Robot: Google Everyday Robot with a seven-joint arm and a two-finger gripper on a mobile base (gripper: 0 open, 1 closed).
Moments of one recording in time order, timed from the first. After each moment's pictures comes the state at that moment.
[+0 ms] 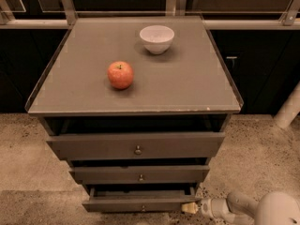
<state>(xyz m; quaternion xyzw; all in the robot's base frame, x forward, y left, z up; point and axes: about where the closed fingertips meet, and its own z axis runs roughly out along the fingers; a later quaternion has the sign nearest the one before) 0.461 -0.203 0.163 -0.04 0.89 0.43 0.15</state>
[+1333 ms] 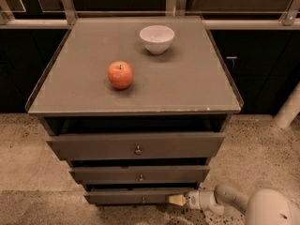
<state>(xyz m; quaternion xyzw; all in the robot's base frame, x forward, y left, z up) 0.500 -0.138 0.182 -0.10 0.85 0.48 0.19</state>
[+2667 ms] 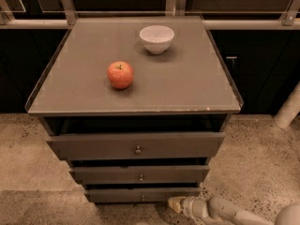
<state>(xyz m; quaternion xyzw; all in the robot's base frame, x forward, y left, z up) 0.489 -0.134 0.173 -0.19 0.87 0.32 0.31</state>
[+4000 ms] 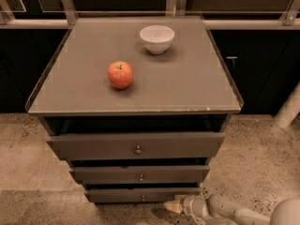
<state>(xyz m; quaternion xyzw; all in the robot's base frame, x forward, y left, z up) 0.496 -0.148 0.164 -0.19 0.89 0.30 0.30</state>
